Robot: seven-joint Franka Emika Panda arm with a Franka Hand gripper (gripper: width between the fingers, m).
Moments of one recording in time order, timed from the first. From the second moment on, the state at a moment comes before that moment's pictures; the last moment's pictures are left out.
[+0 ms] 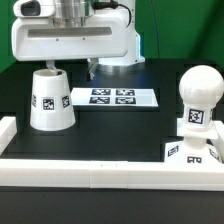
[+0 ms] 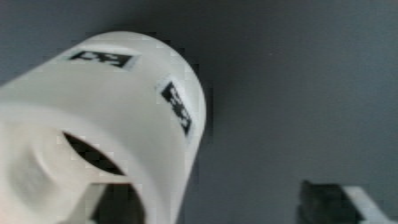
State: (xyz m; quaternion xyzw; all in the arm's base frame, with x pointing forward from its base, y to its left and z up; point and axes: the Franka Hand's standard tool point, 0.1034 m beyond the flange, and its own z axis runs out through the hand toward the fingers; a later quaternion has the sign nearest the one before) arm 0.458 -0.107 0.080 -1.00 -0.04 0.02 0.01
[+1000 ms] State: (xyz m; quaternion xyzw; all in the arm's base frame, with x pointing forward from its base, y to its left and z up) arm 0.459 -0.104 0.080 -1.00 -0.04 0.02 0.01
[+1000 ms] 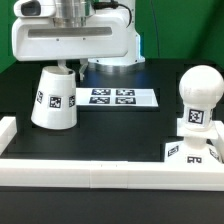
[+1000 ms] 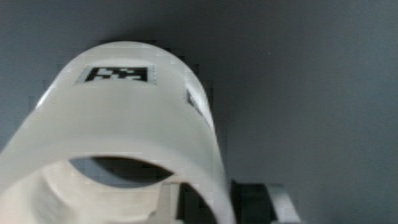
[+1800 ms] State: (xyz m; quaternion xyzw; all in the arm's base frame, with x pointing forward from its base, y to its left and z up) arm 0.571 0.001 0.223 -0.99 0.05 0.00 0.13
